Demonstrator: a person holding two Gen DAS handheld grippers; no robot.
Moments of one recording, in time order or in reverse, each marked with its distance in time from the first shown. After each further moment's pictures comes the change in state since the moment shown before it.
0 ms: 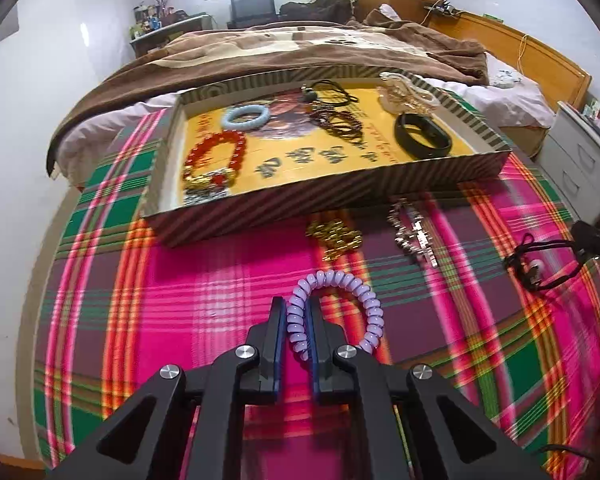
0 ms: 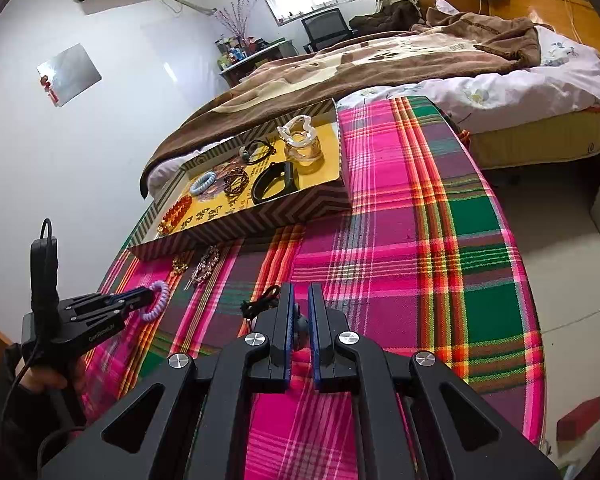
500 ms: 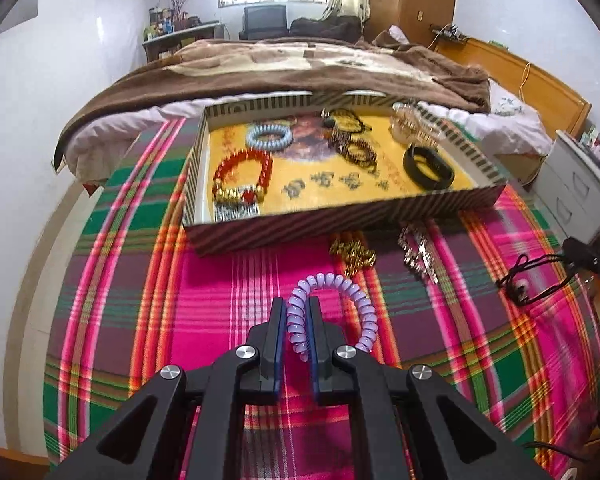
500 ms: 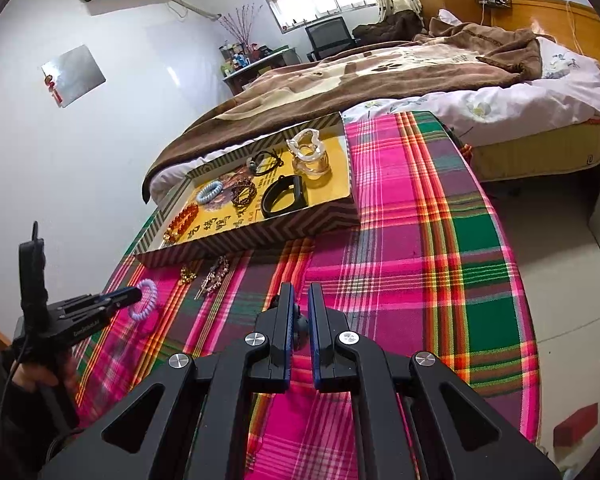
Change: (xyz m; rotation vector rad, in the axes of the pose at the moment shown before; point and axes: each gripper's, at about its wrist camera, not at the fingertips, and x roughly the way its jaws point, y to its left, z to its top) left arm -0.025 0.023 0.000 -0.056 -0.067 -0.047; right arm -0.006 0.009 0.006 -0.018 -0.028 -0.006
